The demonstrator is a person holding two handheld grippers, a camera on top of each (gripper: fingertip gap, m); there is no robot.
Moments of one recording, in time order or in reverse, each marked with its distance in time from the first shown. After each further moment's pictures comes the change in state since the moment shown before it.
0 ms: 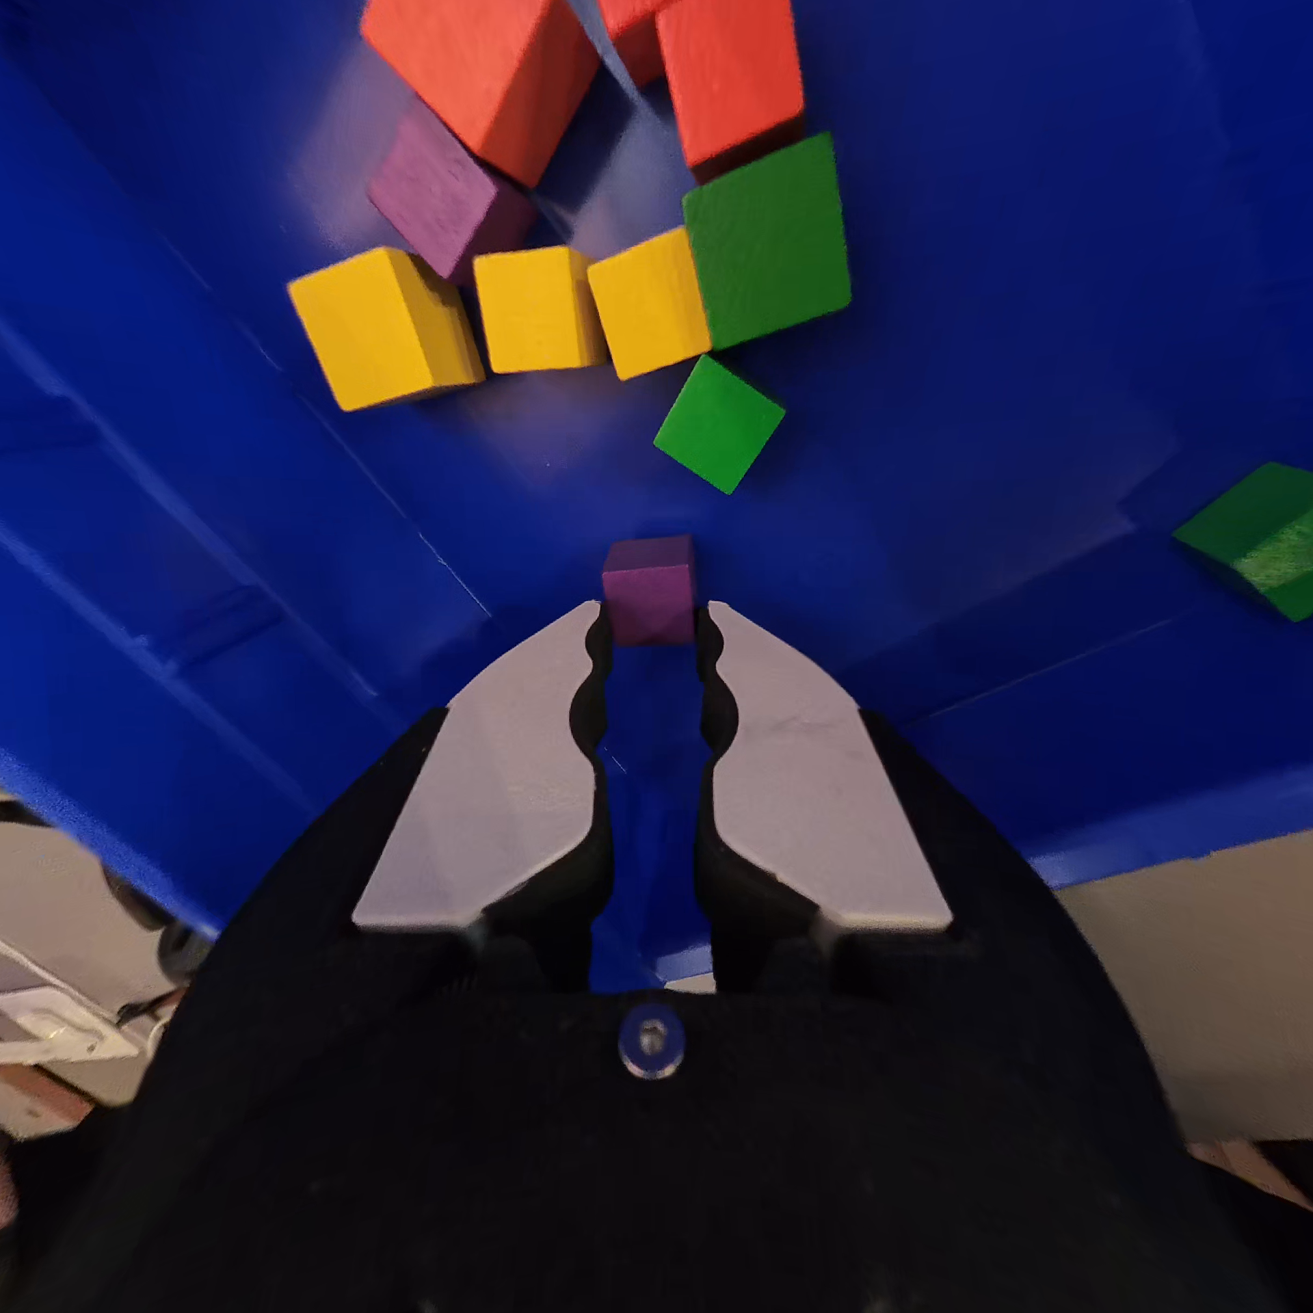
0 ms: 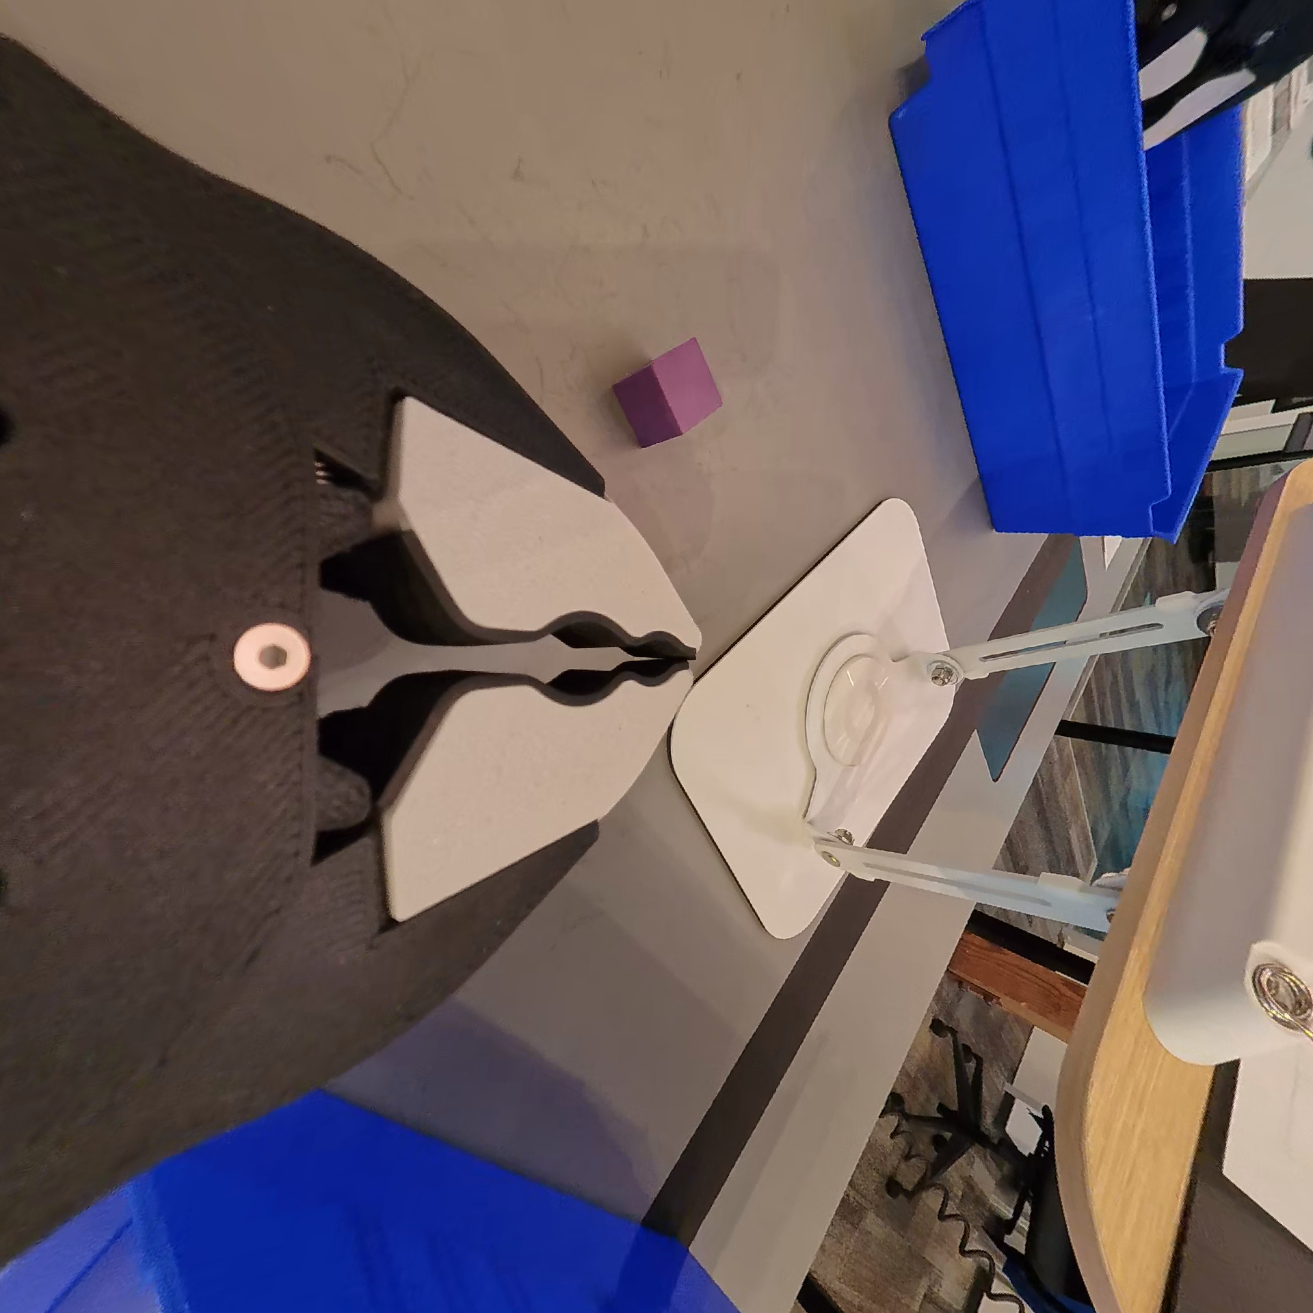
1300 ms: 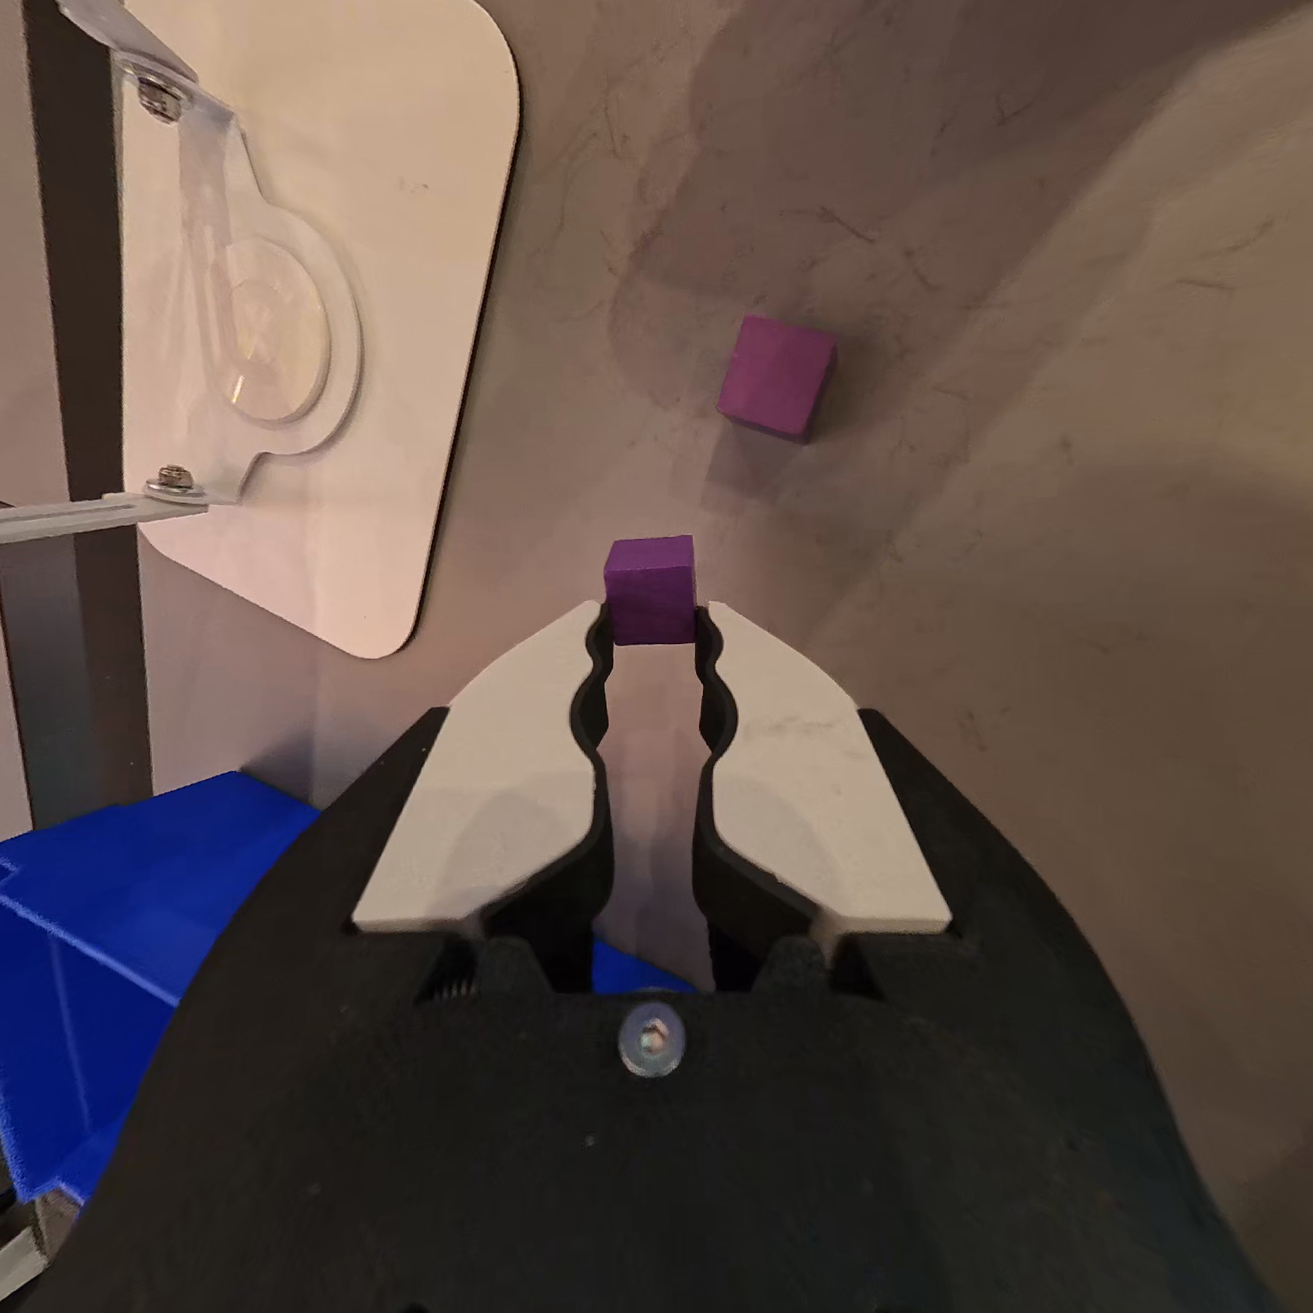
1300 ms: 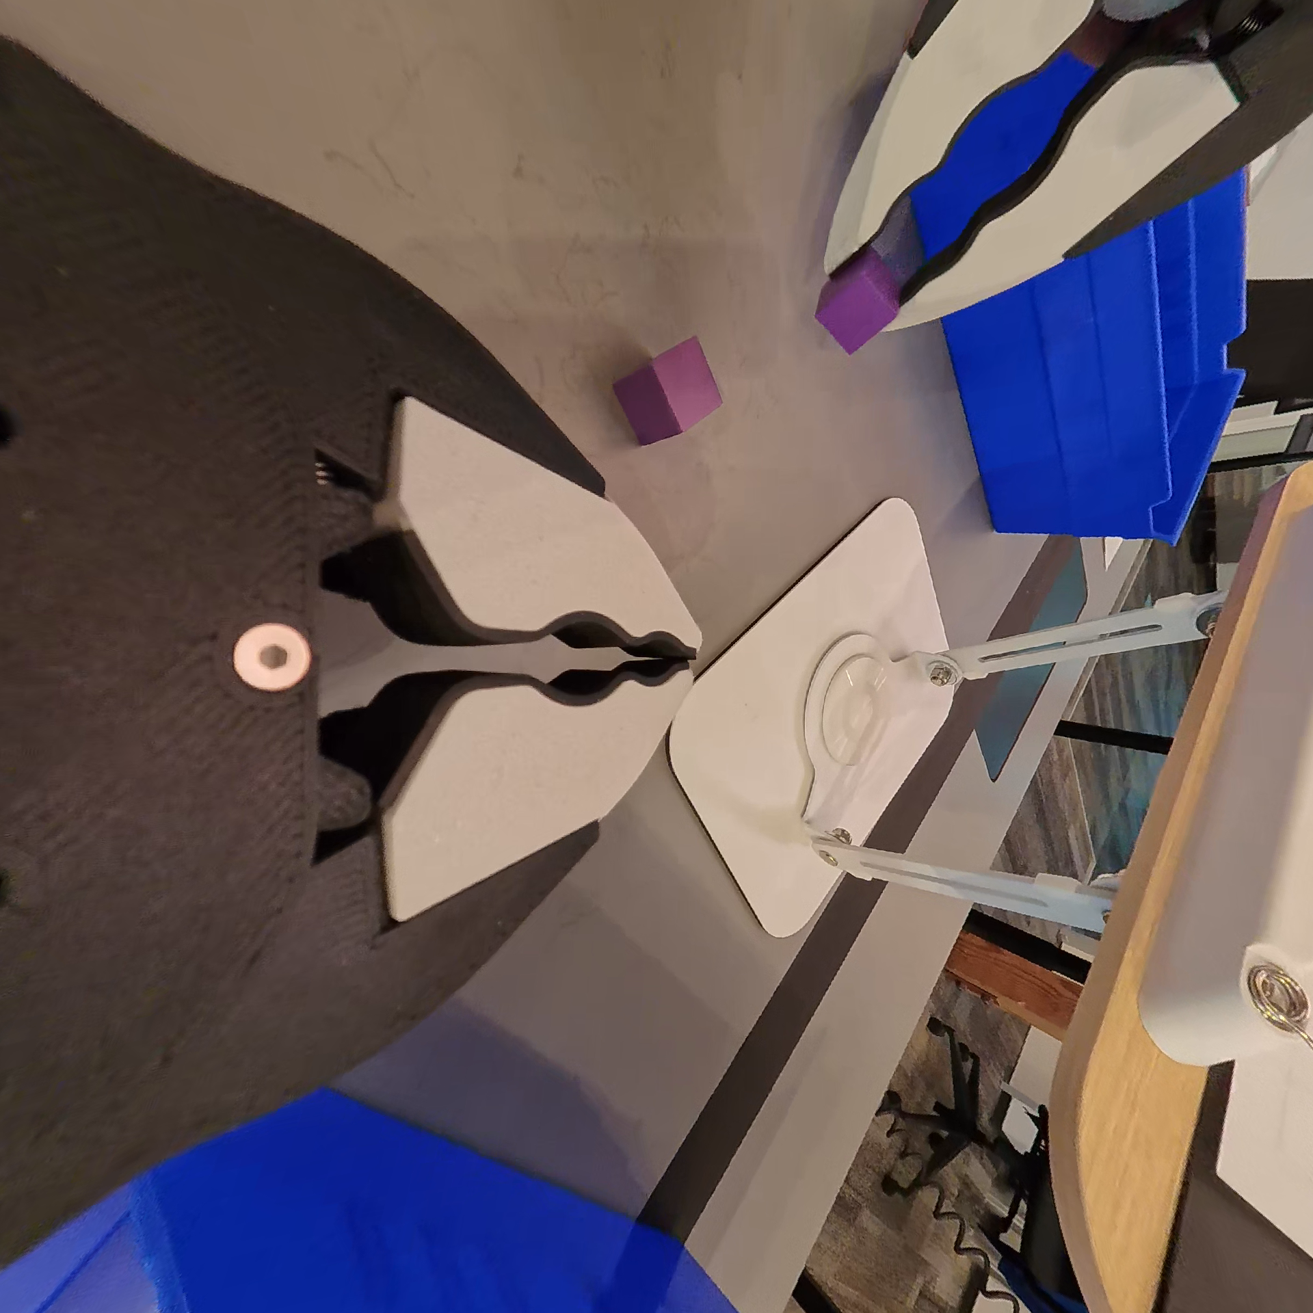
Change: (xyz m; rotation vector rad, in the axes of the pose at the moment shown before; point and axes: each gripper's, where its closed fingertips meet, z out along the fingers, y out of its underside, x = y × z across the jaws) left arm 0.244 -0.162 -0.075 0.398 0.027 0.671; right arm 0.000 0.000 0.000 0.000 0.000 -0.007
